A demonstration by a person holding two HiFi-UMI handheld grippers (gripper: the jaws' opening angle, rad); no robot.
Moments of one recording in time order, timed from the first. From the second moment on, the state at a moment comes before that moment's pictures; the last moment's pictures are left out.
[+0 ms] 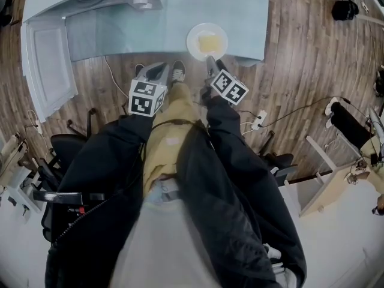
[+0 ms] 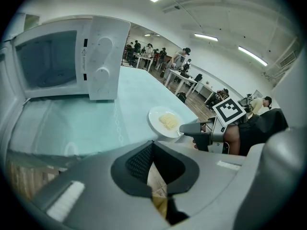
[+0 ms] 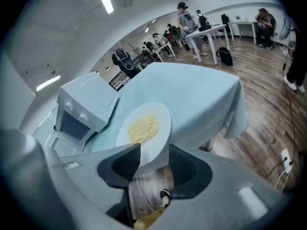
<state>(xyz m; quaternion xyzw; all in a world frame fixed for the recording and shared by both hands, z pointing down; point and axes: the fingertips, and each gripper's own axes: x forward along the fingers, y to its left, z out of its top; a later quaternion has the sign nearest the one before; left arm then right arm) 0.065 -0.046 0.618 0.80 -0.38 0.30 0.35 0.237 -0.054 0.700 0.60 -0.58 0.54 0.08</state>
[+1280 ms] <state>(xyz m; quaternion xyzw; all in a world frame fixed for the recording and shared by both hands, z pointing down) 0.017 -0.046 0.618 0.78 -0.42 0.27 0.37 0.199 -0.062 0.681 0.49 -0.55 0.65 -0.18</state>
